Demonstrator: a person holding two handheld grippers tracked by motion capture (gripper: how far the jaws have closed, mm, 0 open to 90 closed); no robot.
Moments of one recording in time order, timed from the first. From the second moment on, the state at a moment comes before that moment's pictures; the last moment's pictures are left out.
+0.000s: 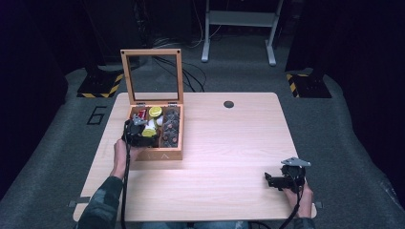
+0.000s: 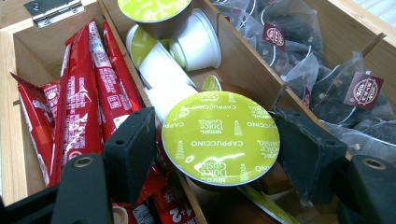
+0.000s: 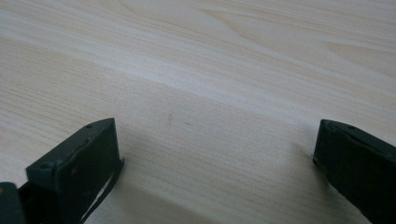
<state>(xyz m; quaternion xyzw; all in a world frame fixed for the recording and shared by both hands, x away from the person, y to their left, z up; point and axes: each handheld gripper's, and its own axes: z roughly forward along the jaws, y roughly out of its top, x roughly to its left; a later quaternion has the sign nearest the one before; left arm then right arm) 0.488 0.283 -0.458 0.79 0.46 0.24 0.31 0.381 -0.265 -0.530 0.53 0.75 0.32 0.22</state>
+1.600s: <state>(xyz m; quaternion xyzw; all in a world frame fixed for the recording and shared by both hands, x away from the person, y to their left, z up) 0.484 0.283 -0.460 0.78 0.48 0.25 0.31 0.381 -0.265 -0.530 0.53 0.75 0.32 0.22</state>
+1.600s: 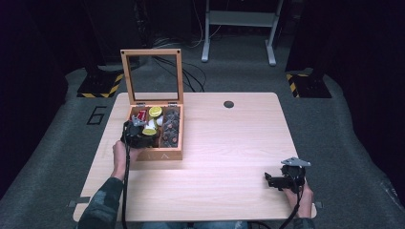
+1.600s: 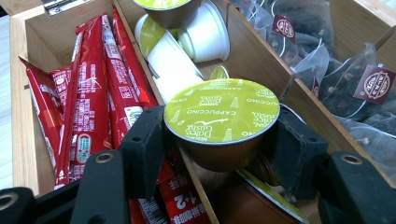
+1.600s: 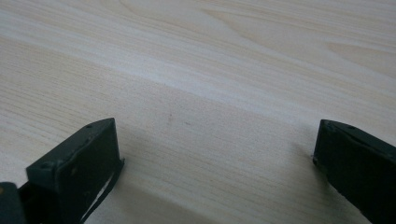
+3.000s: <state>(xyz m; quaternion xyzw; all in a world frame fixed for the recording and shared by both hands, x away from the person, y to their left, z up) 0.469 0.282 -0.433 0.76 0.46 0.28 0.37 0.381 -0.265 -0.530 0.53 0.75 0.32 0.22</state>
